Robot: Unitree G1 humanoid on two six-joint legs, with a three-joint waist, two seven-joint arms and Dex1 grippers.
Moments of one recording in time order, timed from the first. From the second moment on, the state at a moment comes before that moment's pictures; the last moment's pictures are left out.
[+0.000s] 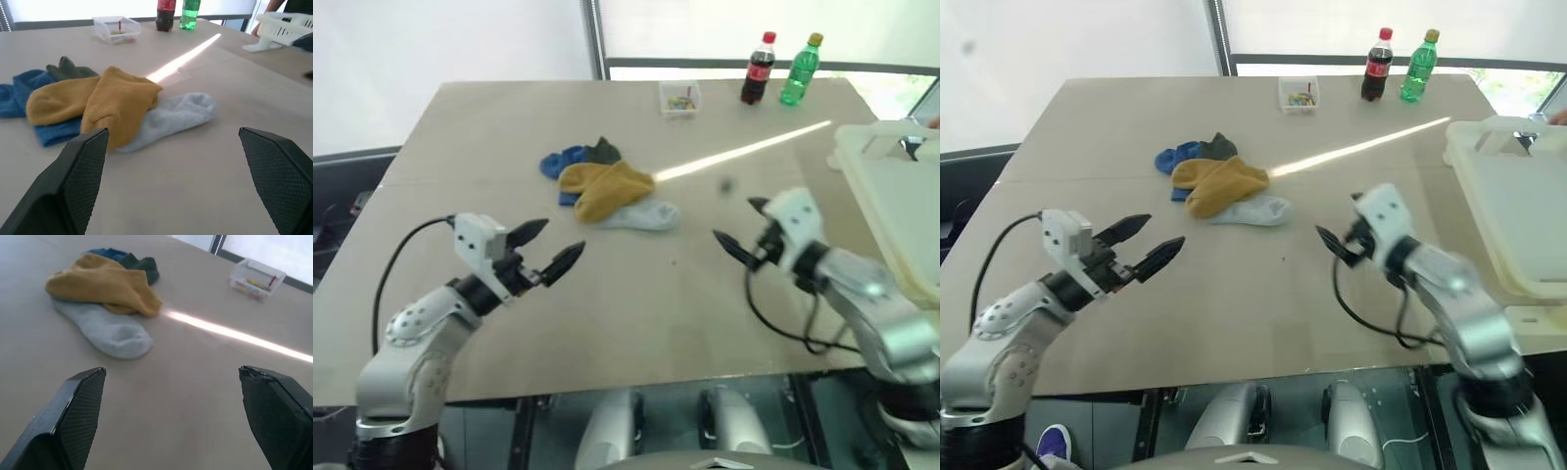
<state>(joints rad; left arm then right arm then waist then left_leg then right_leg) 0.01 0.55 0.28 -0.45 -0.60 0.47 -0.64 -0.43 -0.42 0.16 -0.25 0.20 0.52 0.47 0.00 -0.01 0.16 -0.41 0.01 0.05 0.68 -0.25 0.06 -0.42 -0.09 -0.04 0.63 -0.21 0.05</state>
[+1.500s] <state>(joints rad) -0.18 0.61 0.19 -0.42 -0.44 0.64 -0.40 -0.47 -0.31 0.16 0.02 0.19 0.19 0.84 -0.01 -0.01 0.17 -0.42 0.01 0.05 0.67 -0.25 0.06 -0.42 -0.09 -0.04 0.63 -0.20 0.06</state>
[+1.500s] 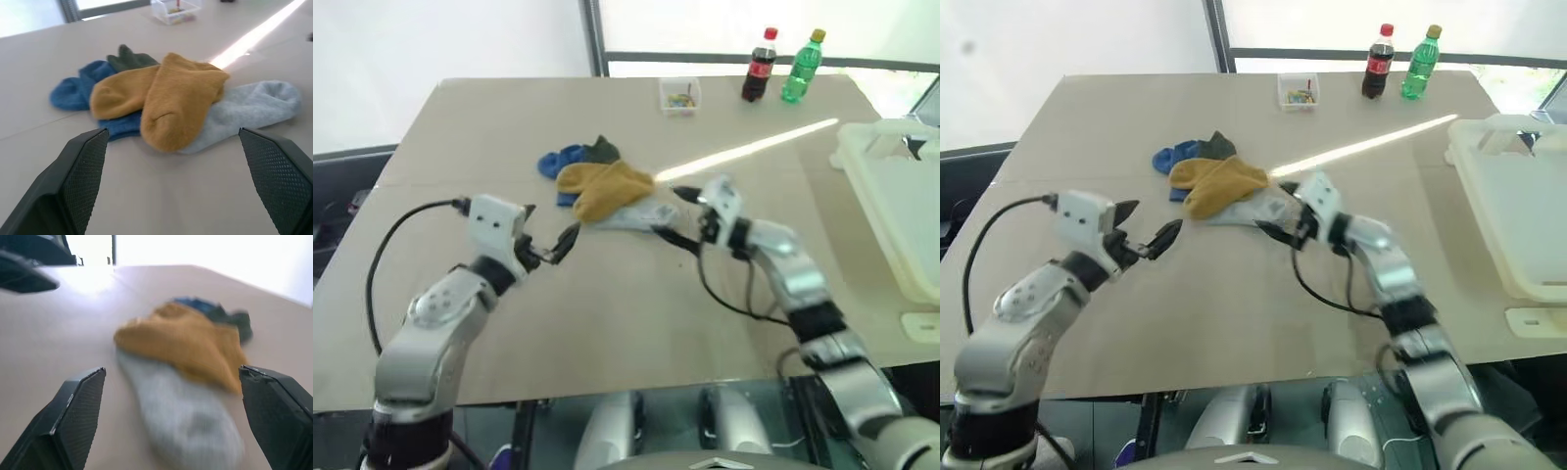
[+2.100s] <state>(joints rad) -0.73 0.56 -0.17 0.40 -0.06 0.32 -0.59 -0.10 -0.41 0.08 -0.69 0.24 0.61 0.51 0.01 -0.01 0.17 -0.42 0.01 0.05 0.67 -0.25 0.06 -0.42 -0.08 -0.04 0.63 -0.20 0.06</state>
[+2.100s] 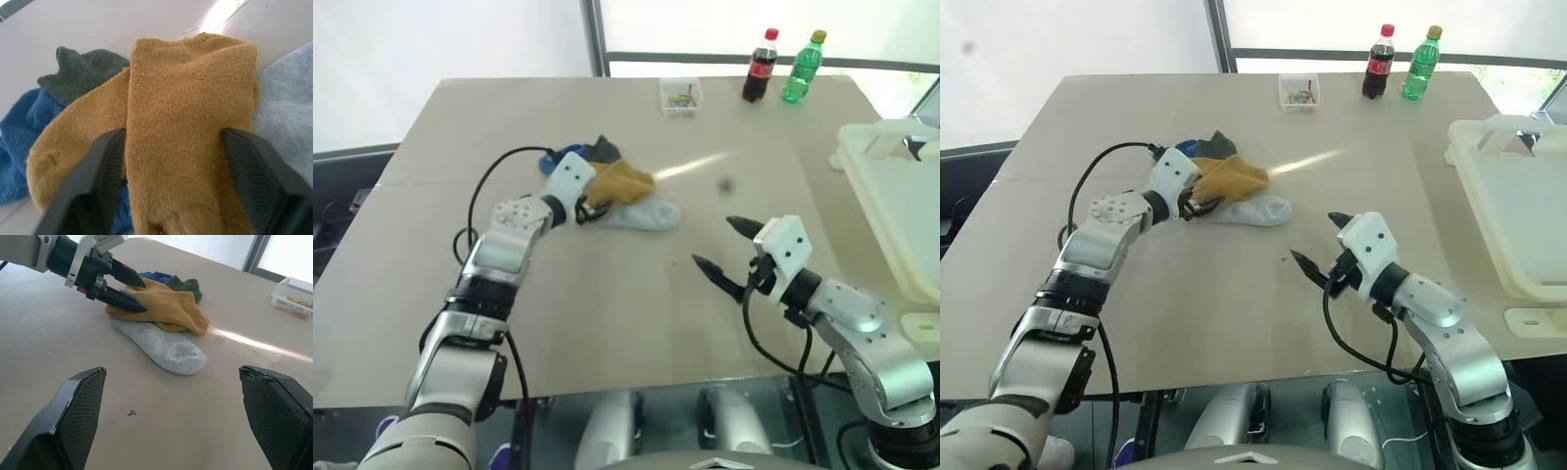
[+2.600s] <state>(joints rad) -0.68 0.54 -0.08 0.35 -0.11 0.40 -0.66 -0.11 -0.43 0.08 -0.64 0.24 0.59 0.50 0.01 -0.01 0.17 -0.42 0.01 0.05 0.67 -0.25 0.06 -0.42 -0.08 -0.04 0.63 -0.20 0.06</state>
